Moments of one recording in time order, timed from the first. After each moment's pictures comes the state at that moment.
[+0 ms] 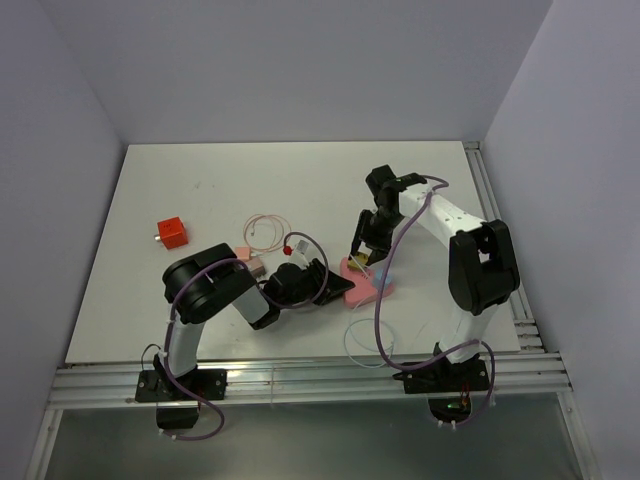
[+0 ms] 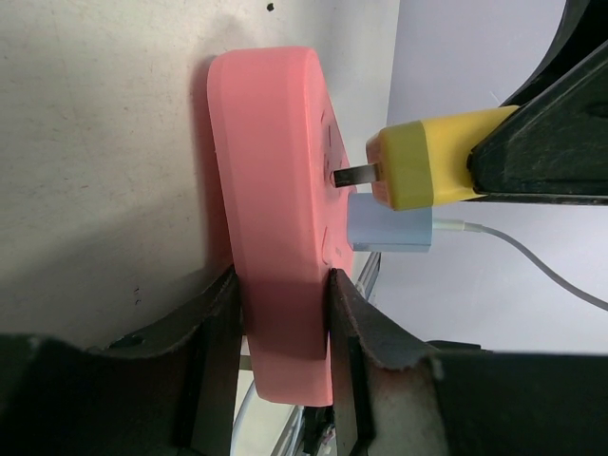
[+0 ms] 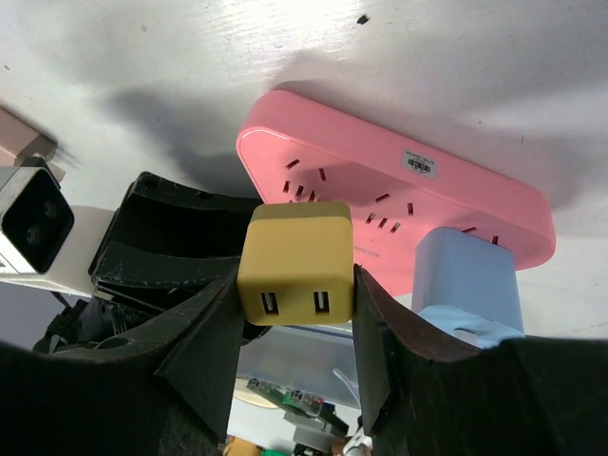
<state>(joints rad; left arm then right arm) -0.92 2.02 0.57 1.14 0.13 -1.39 0.36 1.78 1.35 -1.02 -0.31 0.70</state>
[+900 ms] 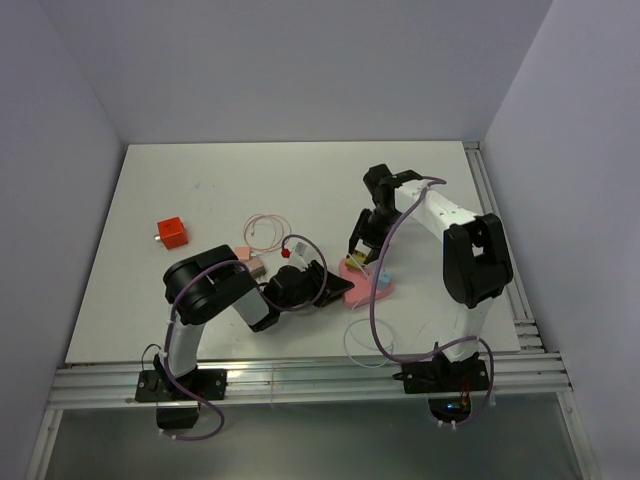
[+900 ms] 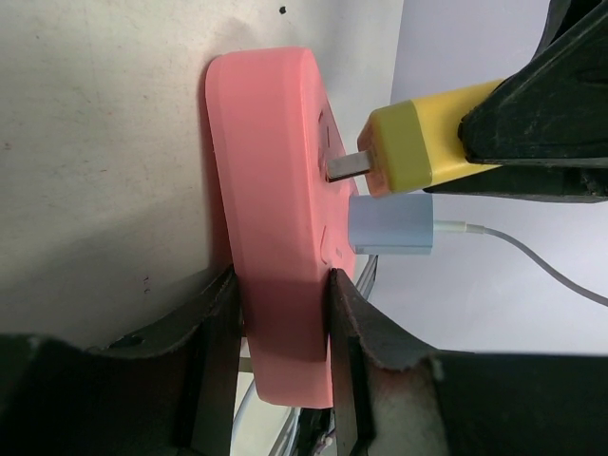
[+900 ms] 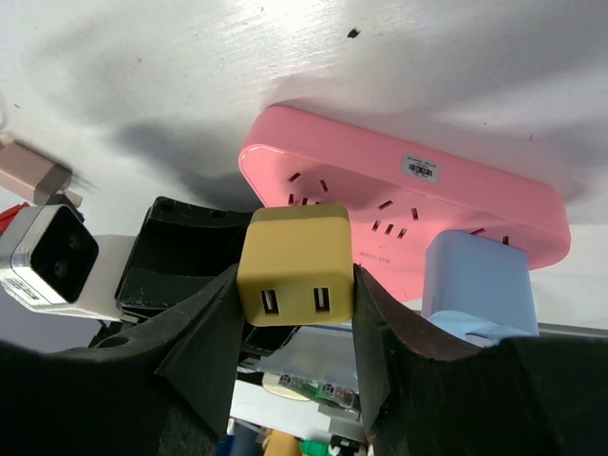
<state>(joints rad) -0.94 2.02 0.55 1.14 0.08 -1.42 0.36 1.84 1.39 -1.04 -0.30 0.78</state>
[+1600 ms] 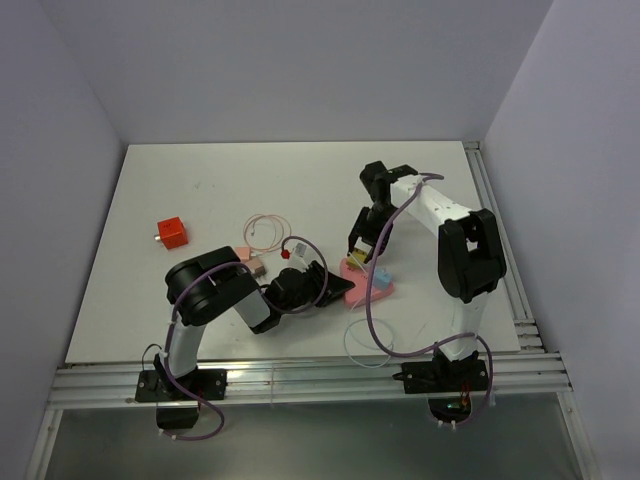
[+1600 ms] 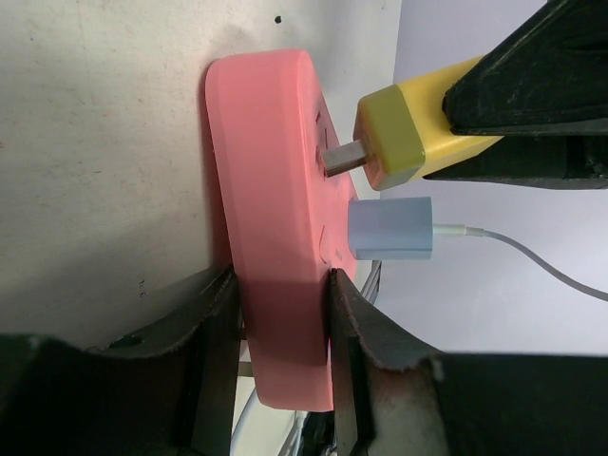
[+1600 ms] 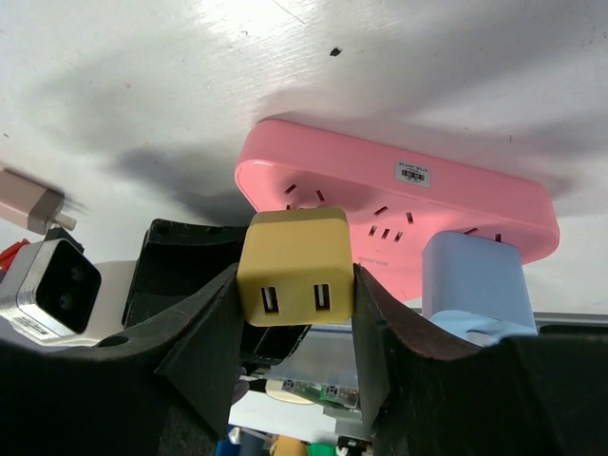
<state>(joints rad) -0.95 2.03 0.55 1.16 0.03 -1.41 0.36 1.89 1.47 -1.11 -0.25 0.81</state>
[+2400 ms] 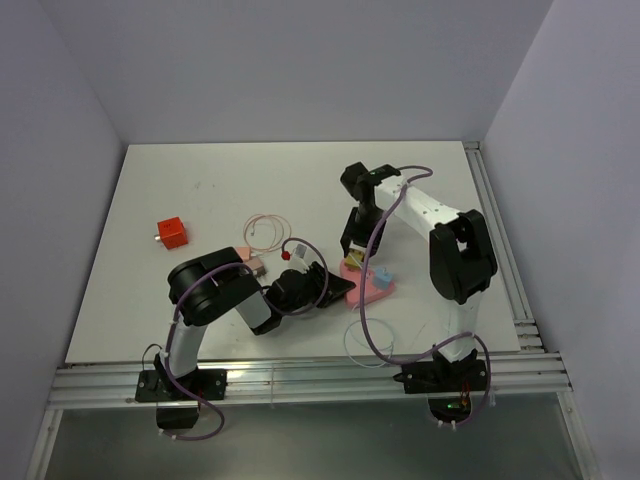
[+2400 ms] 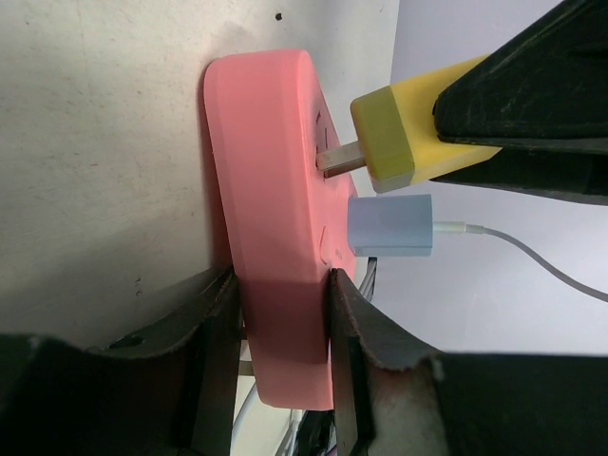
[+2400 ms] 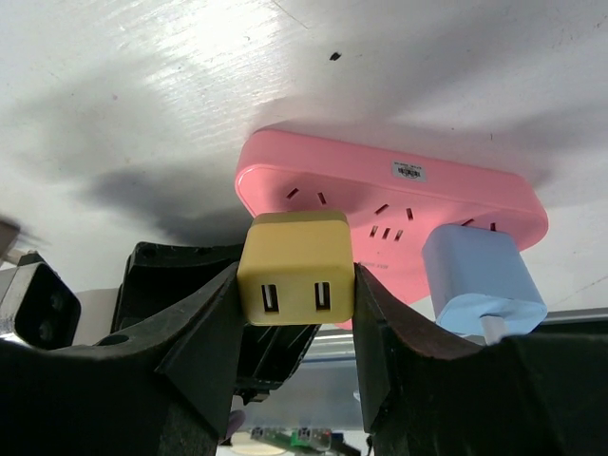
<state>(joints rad) -0.97 2.04 0.56 1.17 0.01 -1.43 0.47 1.93 1.54 -1.16 -0.08 0.85</state>
